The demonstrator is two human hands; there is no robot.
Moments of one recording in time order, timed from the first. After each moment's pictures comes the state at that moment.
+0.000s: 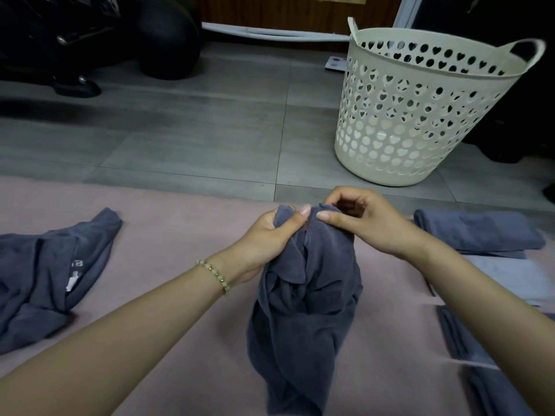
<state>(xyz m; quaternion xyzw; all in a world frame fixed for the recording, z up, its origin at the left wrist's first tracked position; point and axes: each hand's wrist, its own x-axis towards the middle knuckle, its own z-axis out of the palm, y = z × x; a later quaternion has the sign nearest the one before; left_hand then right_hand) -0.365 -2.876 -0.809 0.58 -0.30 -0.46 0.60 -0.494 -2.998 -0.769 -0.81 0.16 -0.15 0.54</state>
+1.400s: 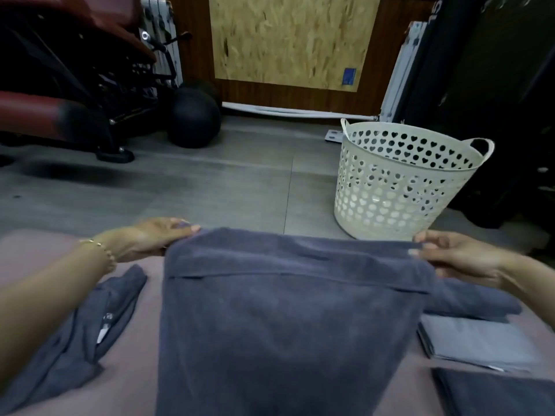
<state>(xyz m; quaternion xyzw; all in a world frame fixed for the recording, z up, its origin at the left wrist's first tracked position) -0.151 -2.784 -0.730 0.78 -0.34 -0.35 0.40 -0.575 -3.060 -0.659 -0.68 0.37 -0.07 0.63</state>
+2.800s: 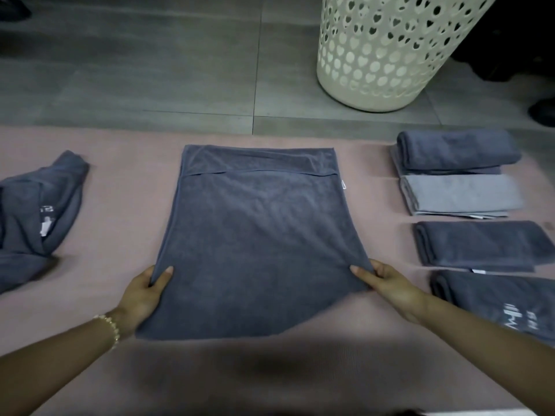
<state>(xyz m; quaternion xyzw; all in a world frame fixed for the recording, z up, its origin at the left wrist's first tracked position) -0.322 -2.678 -0.993 0.84 -0.15 -0.34 0.40 -0.660 -2.936 -0.948 -0.54 0.50 -0.05 0.68</state>
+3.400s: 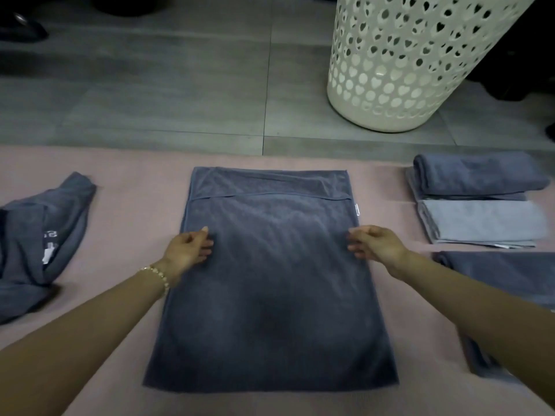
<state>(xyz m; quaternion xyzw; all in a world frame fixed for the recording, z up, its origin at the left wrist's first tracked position) -0.282 -2.804 -0.969 0.77 -0.09 -0.40 0.49 -0.560 -3.015 -0.939 -0.55 0.55 -0.13 0.62</state>
